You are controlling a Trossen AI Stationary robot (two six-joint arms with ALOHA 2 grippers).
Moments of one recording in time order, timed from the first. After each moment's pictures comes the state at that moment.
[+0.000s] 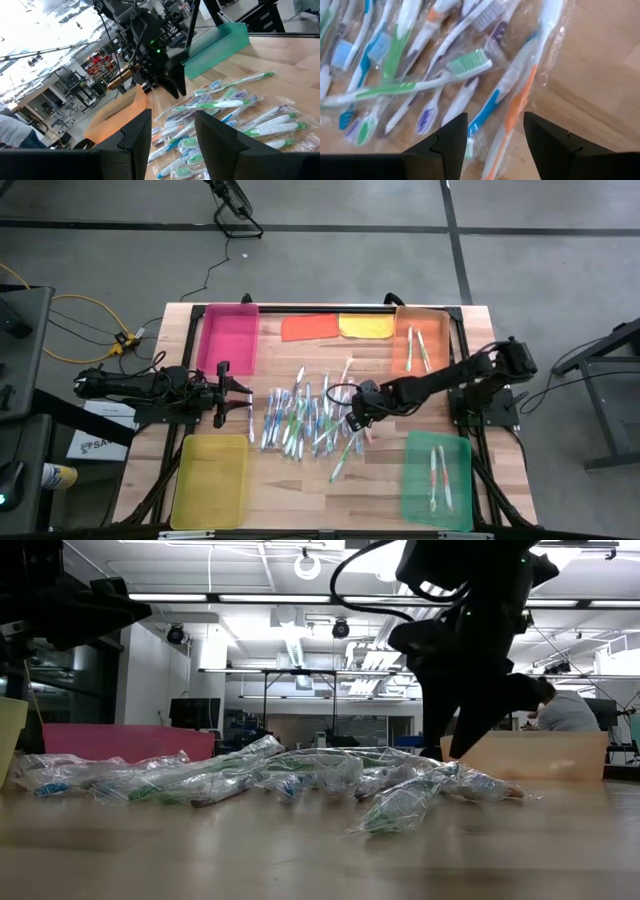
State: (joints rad) left arm -0.11 0.01 0.01 0.00 0.01 0.60; right arm 0.15 1.64 0.95 -0.50 0.10 1.21
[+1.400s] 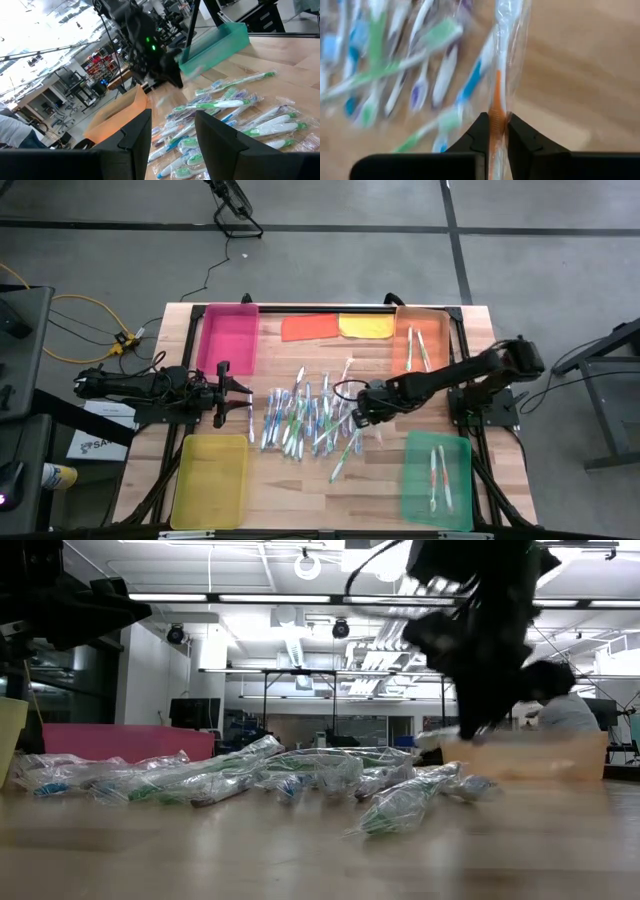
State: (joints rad) left arm -0.11 0.01 0.01 0.00 0.01 0.60; right arm 0.16 1.56 0.95 -0.63 -0.03 1.38
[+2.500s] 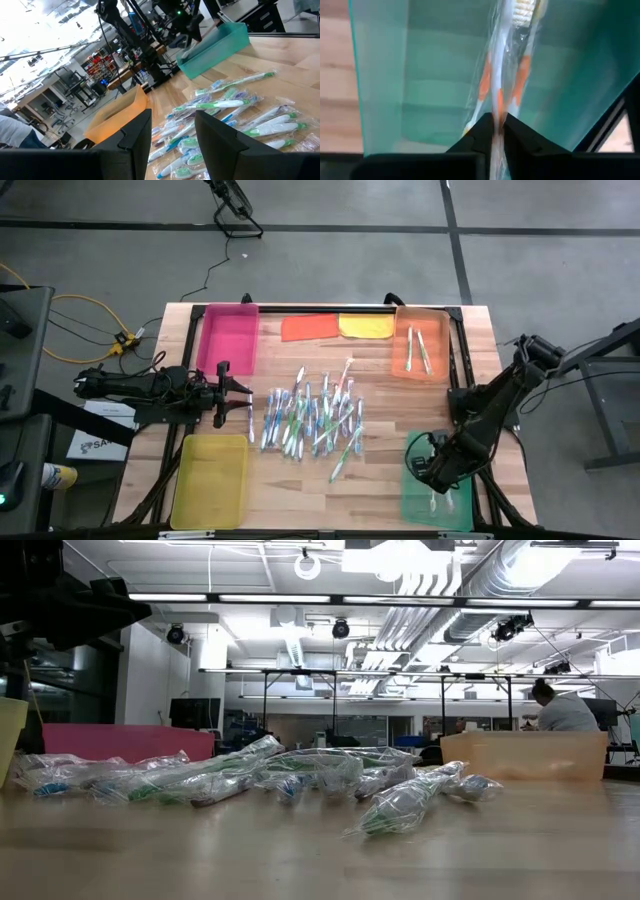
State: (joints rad) left arm -0.11 0.01 0.01 0.00 0.01 0.60; right arm 0.84 1.41 0.95 -0.98 -0.21 2.32
